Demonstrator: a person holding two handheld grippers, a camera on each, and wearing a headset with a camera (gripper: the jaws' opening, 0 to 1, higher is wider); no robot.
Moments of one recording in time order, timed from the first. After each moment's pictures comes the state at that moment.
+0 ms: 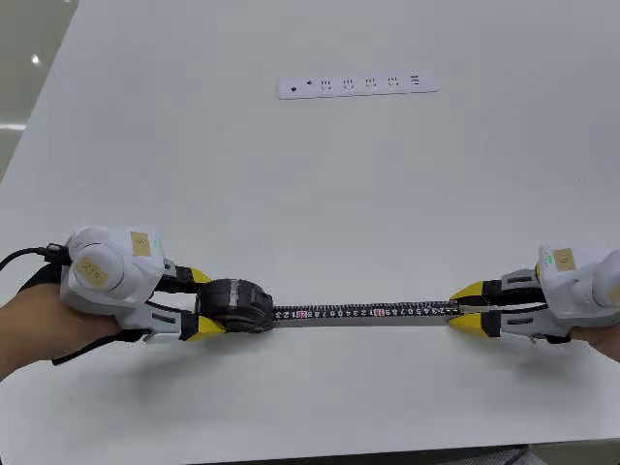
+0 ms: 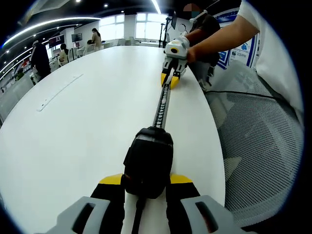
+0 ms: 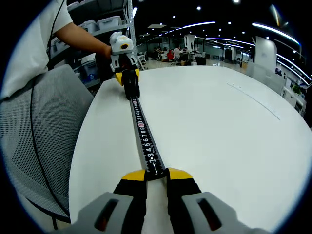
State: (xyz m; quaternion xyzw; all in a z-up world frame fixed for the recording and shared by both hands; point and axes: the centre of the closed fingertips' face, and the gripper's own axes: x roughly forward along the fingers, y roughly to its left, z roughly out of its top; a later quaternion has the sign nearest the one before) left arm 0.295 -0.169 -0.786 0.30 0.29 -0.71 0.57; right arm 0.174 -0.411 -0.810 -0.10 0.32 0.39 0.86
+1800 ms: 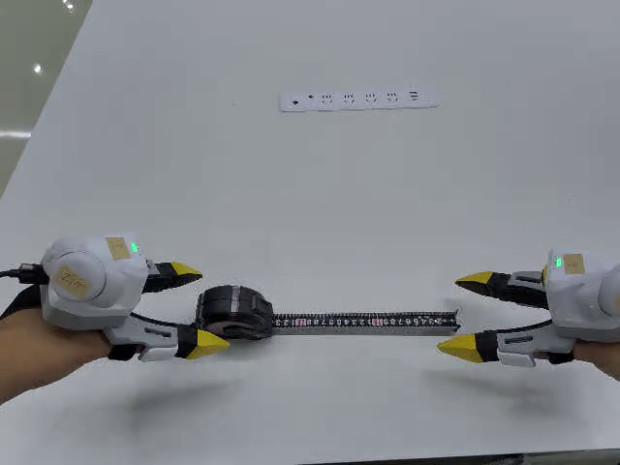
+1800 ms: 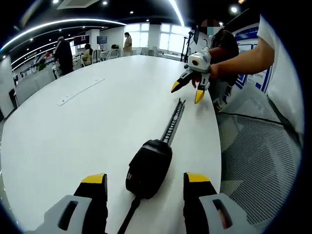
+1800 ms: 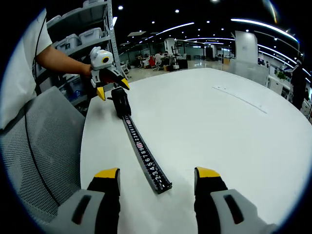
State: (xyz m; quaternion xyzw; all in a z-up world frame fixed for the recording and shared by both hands) left arm 0.299 -0.162 -0.758 0.23 0.29 -0.65 0.66; right arm 0.178 -0.402 -0.775 -0.05 0.31 0.32 0.89
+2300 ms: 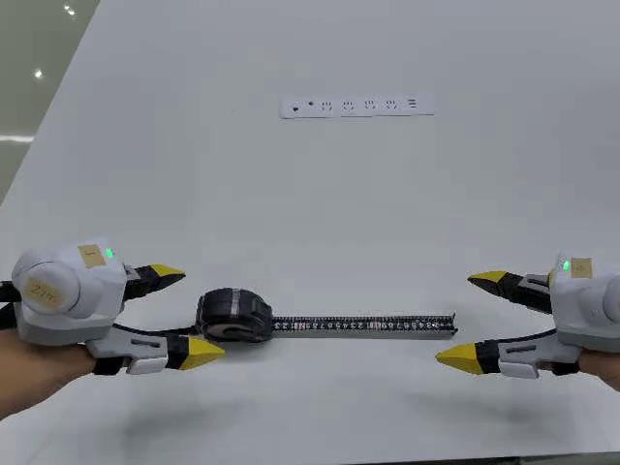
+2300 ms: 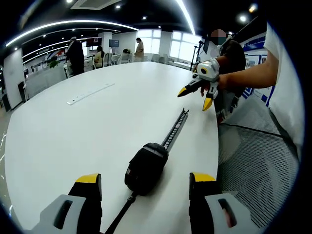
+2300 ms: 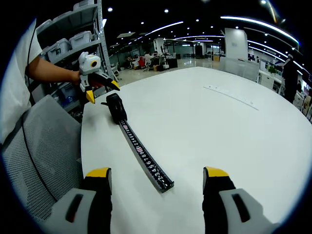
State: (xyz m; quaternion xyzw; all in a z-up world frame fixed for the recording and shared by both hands) left arm 0.296 -0.147 -0.742 0.19 0.29 -0.63 0.70; right arm 0.172 -0.403 -0.759 -0.03 0.32 0.27 0.91
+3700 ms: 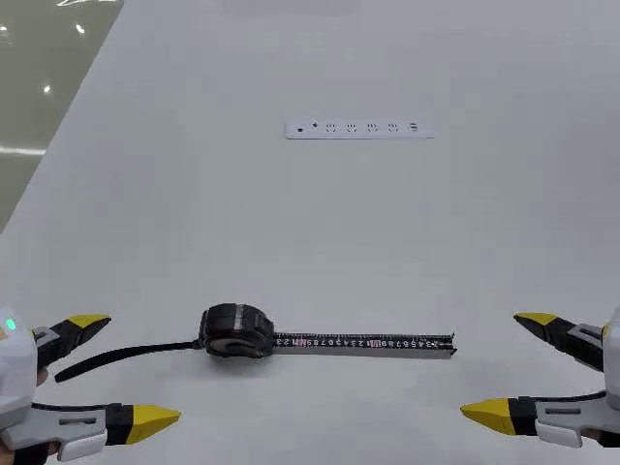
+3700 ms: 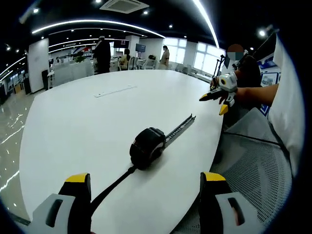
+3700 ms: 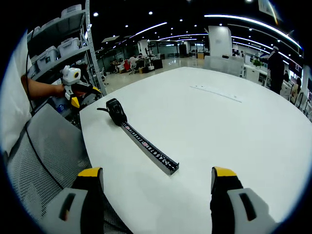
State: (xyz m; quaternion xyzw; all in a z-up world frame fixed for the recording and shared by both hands) left arm 0.275 -0.081 -0.723 0.14 0.30 -0.55 0.77; right arm 0.130 -0.412 -0.737 -0.01 0.33 0.21 0.92
